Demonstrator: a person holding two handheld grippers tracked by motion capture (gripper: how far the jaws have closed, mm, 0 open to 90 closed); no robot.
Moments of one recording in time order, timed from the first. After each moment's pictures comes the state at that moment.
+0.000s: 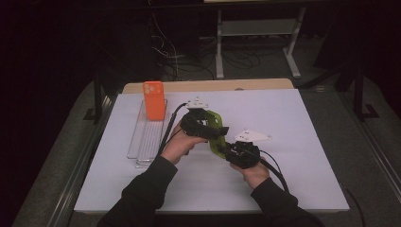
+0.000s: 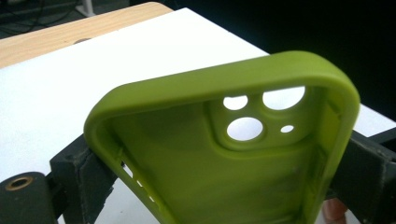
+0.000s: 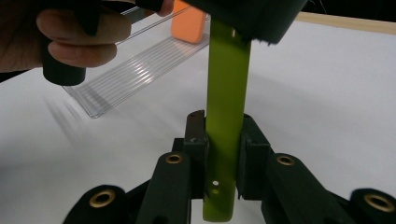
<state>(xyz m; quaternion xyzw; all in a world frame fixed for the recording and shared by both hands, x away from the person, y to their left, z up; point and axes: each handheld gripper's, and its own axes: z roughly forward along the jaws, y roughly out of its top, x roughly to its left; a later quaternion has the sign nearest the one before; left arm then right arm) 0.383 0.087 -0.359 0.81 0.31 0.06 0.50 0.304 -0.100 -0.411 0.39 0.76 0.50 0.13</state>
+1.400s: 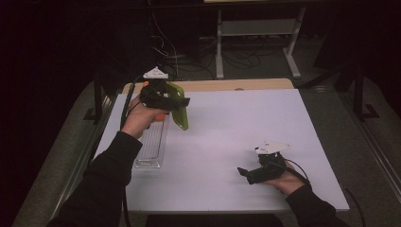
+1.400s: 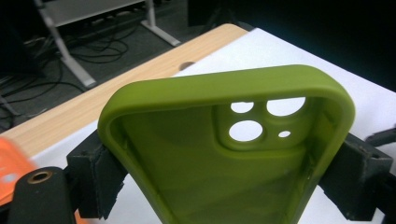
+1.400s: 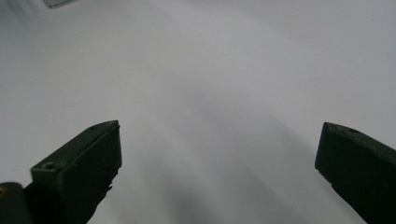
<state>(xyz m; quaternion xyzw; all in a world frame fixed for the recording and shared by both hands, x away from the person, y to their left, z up) 0.424 0.190 -0.286 0.81 0.35 0.16 0.45 0.287 -0.170 -0.437 0.36 0.83 0.41 0.14</state>
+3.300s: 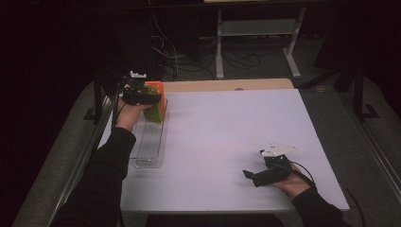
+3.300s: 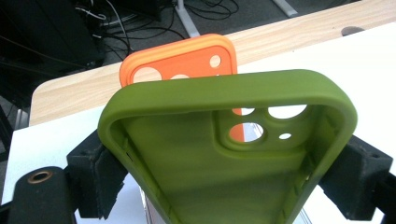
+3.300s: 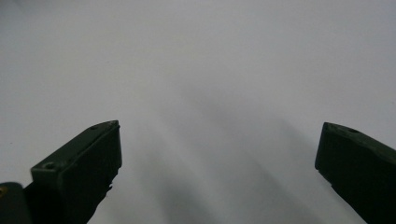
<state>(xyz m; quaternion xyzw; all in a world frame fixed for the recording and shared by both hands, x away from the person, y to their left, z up) 0.482 0.255 -0.342 0.75 0.51 0.25 0.33 0.283 -0.185 -0.444 0.36 0.83 0.41 0.13</state>
